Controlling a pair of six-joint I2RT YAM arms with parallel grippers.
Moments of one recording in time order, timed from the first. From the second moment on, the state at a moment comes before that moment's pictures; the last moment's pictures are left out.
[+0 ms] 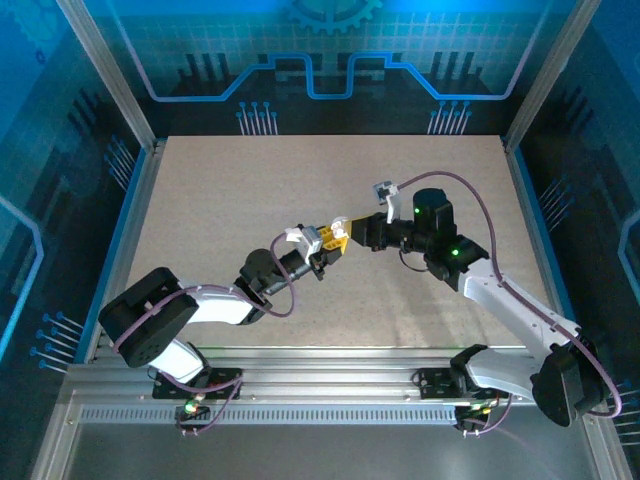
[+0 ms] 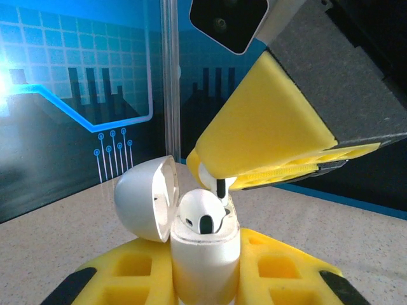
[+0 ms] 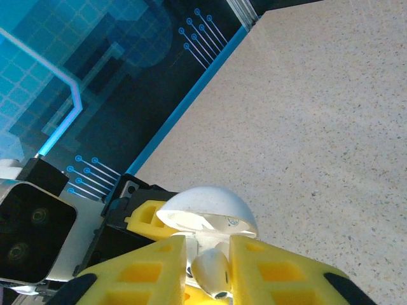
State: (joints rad) left arm -0.75 1.54 0.47 1.25 0.18 -0.04; right arm 0.48 1.15 0.86 -0.08 -0.57 0.47
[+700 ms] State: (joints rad) left arm -0.75 1.52 0.47 1.26 0.18 -0.04; right arm 0.48 1.14 0.90 -0.18 -0.53 0.45
